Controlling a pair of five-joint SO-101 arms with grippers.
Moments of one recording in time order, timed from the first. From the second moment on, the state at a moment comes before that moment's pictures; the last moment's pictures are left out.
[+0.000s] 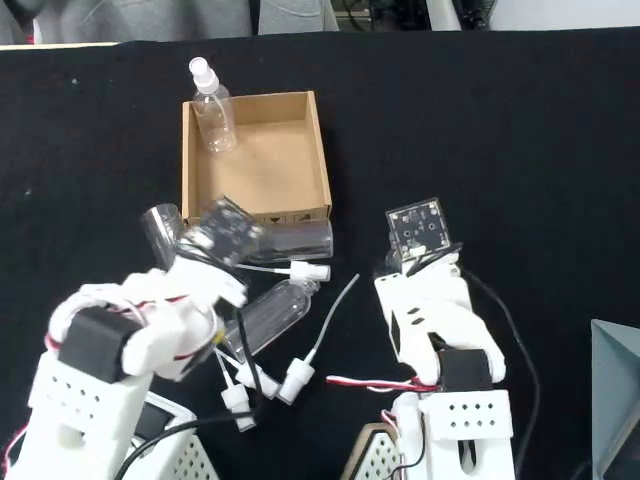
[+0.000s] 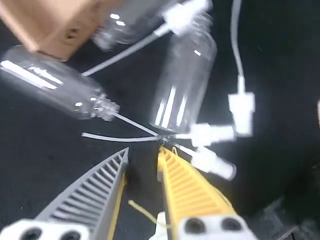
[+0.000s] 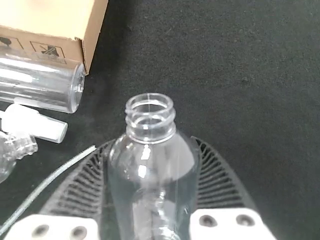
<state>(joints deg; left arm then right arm) 16.8 -61.1 34.9 98.9 -20.2 -1.8 -80.1 80.3 50.9 14.9</state>
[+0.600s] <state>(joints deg) 33.0 -44.3 36.4 99.1 -27.0 11.9 -80.1 80.3 45.7 7.4</state>
